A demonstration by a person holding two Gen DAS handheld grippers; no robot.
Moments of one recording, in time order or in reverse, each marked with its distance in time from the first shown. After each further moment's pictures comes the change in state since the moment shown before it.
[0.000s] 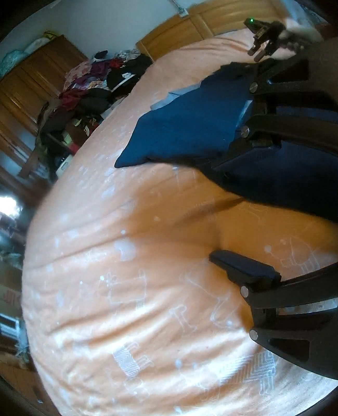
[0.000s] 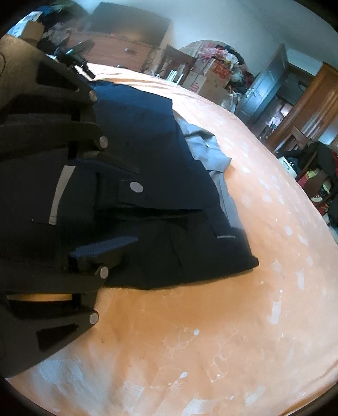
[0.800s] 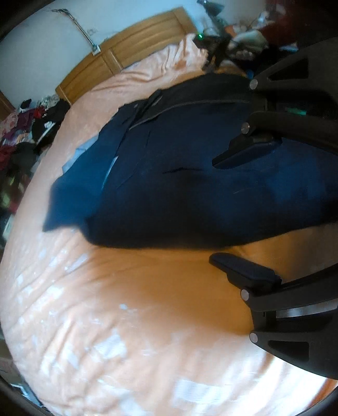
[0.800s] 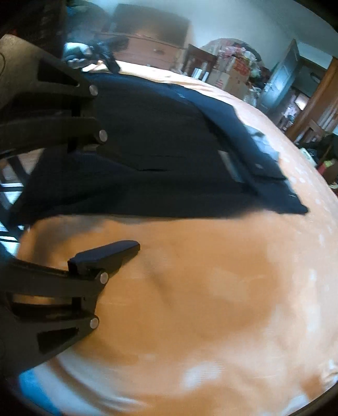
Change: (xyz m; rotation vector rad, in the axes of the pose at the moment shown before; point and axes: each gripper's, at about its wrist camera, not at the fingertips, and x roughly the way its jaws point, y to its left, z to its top) left arm -0.098 0.006 -0.088 0.272 0.348 -0.197; right arm -0.136 -0.039 -0.182 0.045 0.142 -0.026
